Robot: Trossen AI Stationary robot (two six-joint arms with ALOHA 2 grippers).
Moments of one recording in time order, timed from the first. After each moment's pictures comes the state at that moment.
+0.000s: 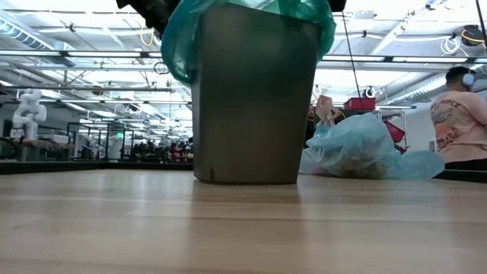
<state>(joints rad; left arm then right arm) 0.48 1.27 1.19 -0.64 0.34 -0.12 0.01 1.61 1.84 -1.22 -0.18 0.51</state>
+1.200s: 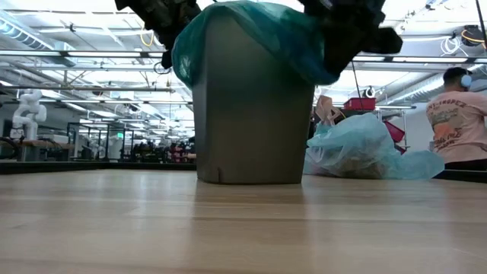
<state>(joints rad) 0.48 1.27 1.16 -0.62 0.31 -0.16 0.27 1.61 1.35 -1.01 0.37 1.14</state>
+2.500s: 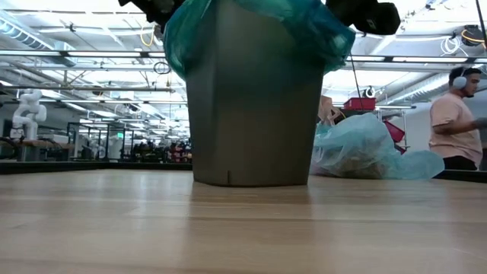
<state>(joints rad) 0.46 1.28 1.21 -0.64 0.43 -0.20 0.32 1.52 1.36 -0.92 0.39 1.06</state>
